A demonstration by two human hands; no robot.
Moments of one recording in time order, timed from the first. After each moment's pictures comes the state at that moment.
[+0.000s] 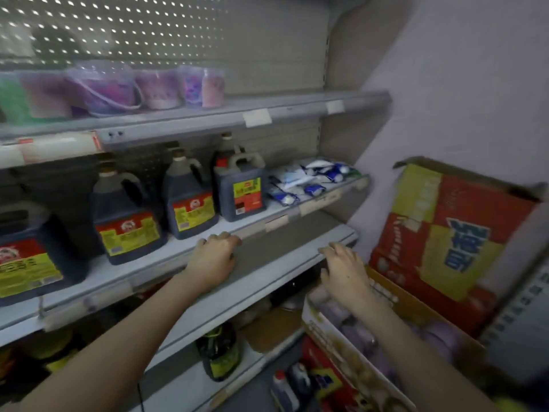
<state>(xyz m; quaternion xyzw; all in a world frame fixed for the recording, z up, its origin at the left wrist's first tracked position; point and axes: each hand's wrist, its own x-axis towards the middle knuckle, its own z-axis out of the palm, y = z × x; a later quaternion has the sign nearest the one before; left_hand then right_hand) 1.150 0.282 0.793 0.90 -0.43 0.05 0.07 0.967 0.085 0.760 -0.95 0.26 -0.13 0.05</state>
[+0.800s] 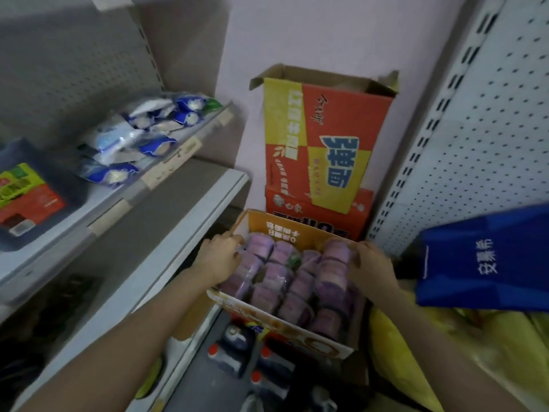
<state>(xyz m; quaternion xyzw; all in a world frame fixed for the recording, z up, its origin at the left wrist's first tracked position) 1.057 -0.017 0.659 0.77 -0.63 -0.09 0.03 0.767 -0.105 0.636 -0.78 0.59 -0.11 0.17</state>
